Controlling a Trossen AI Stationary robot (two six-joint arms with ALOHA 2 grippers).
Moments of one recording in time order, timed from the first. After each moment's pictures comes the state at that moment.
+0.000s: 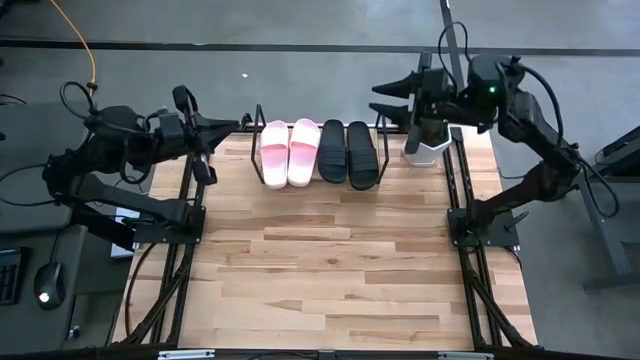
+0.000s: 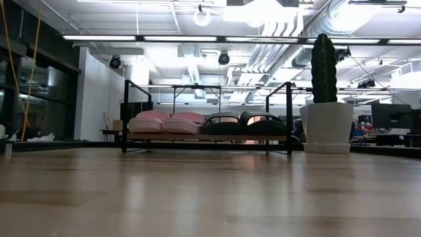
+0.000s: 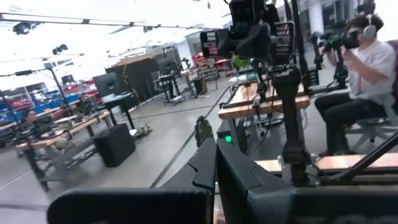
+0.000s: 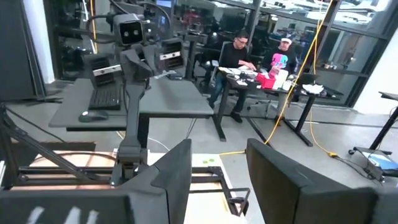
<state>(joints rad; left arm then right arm) 0.11 0.86 1.35 -0.40 -0.32 0.31 -0.21 1.37 1.99 -0.68 -0.02 -0.19</state>
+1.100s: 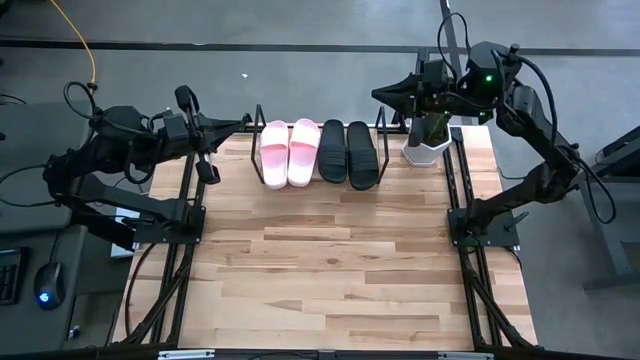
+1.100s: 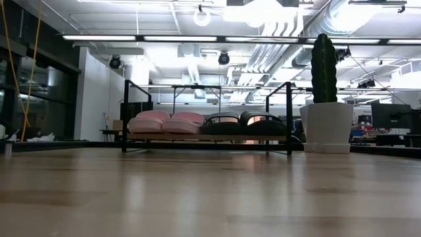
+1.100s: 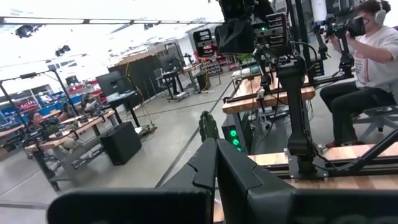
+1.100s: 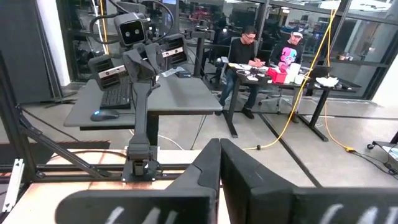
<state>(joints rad) 0.12 0.87 1.35 -0.40 -0.32 0.34 -0.32 1.37 1.99 -0.70 -0.17 -0.16</state>
